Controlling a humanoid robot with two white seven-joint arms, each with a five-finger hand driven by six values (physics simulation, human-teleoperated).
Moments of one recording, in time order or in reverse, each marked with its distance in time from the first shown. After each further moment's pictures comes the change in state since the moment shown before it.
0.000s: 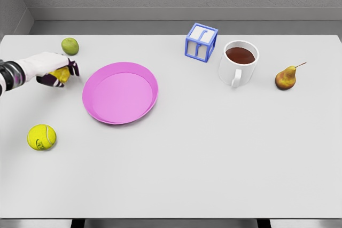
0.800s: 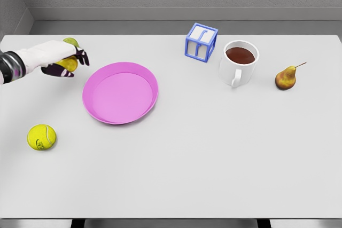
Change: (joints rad) left arm -0.018 0.003 0.023 -0.076 0.100 -0.052 0.000; right arm 0.000 0.000 0.000 0.000 0.000 0.000 0.000
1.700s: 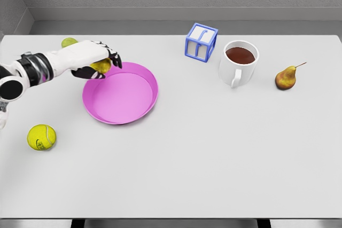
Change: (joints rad) left arm 0.012 -0.082 -0.021 -0.126 0.009 -0.057 0.000; right arm 0.000 0.000 0.000 0.000 0.000 0.000 0.000
